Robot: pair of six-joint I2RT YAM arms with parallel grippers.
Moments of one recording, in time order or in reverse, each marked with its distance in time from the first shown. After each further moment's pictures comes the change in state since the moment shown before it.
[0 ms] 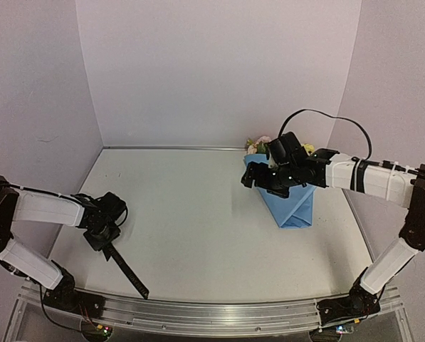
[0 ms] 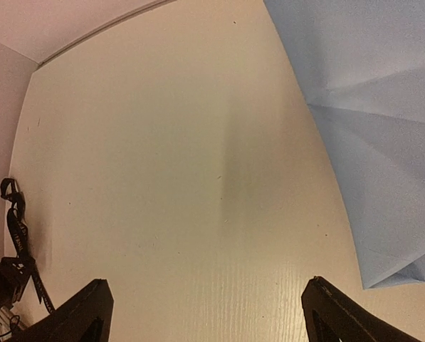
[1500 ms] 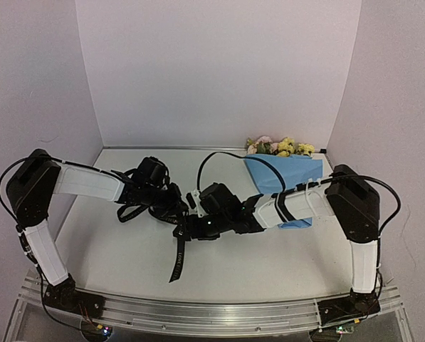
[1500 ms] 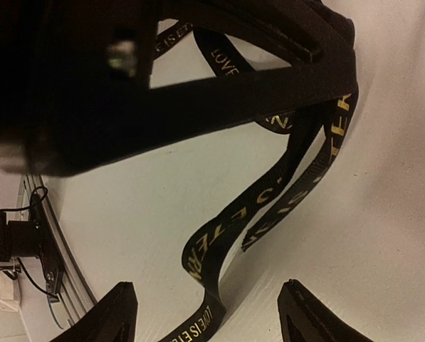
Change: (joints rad) left arm -0.148 0.377 0.466 0.459 0.702 0.227; right arm 0.321 0.465 0.064 0.495 -0.325 -0.014
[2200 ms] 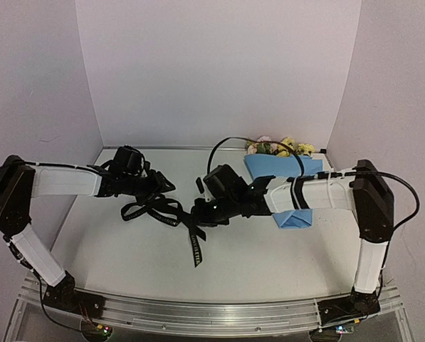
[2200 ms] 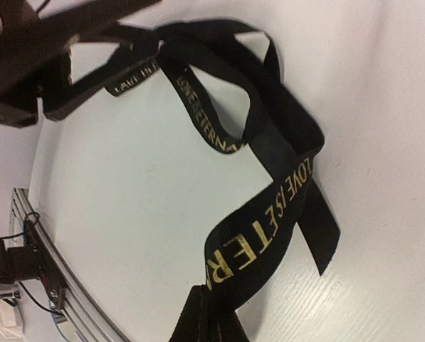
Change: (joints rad) left arm 0.138 -0.153 -0.069 0.005 0.023 0.087; right arm -0.018 -0.093 0.085 -0.255 0.114 0.039
